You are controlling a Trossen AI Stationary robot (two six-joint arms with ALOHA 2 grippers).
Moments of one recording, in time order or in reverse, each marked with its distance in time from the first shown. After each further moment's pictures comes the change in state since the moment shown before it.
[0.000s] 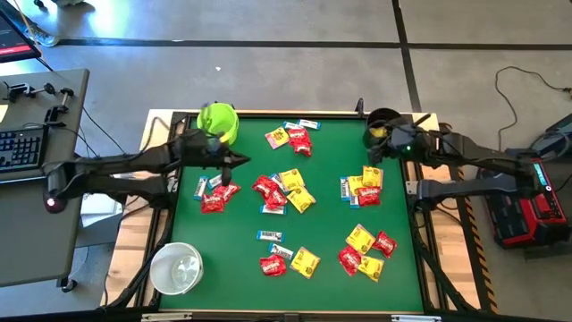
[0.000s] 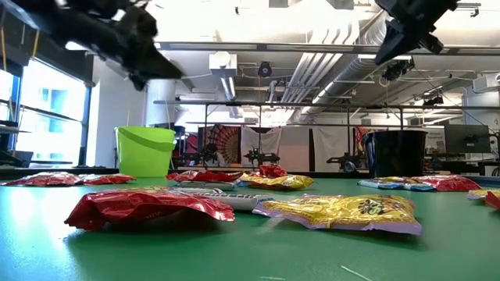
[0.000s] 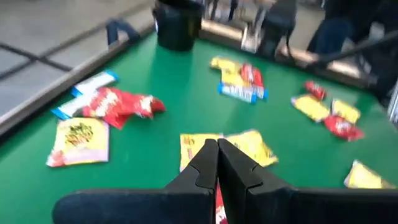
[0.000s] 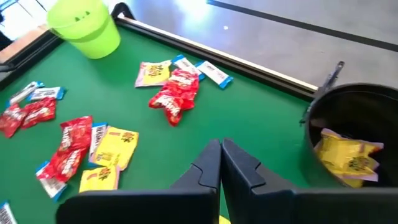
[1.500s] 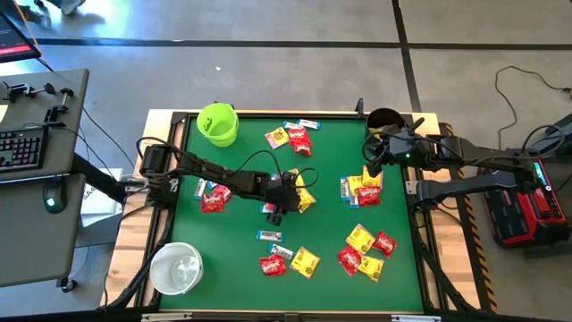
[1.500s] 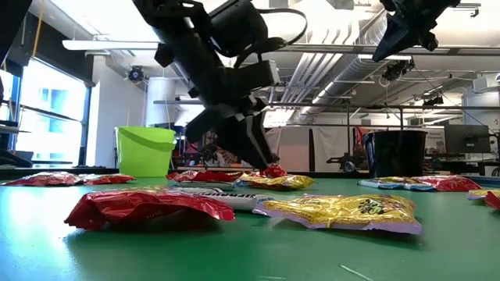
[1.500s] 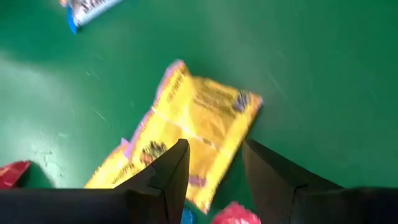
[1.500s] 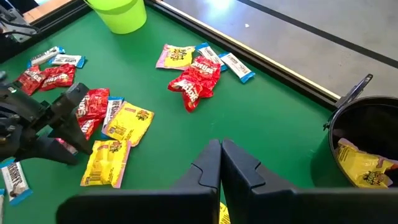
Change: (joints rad) left arm -0.391 0.998 0.619 -0.151 -0.264 0.585; right arm 0.097 0.012 0.000 -0.005 -0.010 -0.082
